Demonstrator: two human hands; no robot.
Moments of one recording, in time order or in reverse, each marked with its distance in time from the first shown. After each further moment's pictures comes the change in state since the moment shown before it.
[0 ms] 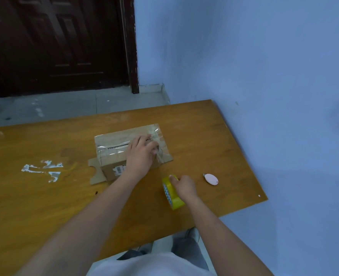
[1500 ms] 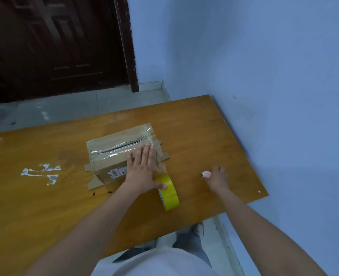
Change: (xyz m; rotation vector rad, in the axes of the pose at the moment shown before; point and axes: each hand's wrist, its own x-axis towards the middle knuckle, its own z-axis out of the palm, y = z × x) left_hand -0.028 0.024 0.021 0.417 -0.447 -0.070; right_hand 0.051 0.089 -0.071 -0.185 0.186 0.096
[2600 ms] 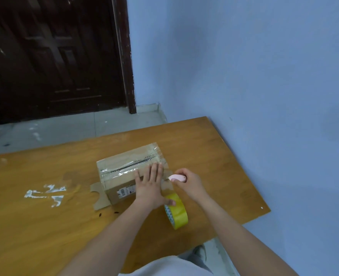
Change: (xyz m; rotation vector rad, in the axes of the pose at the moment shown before) left_hand -0.001 -0.004 -0.006 -0.080 -0.020 0.005; right_hand -0.044 -0.105 0.011 0.435 0.007 -0.467
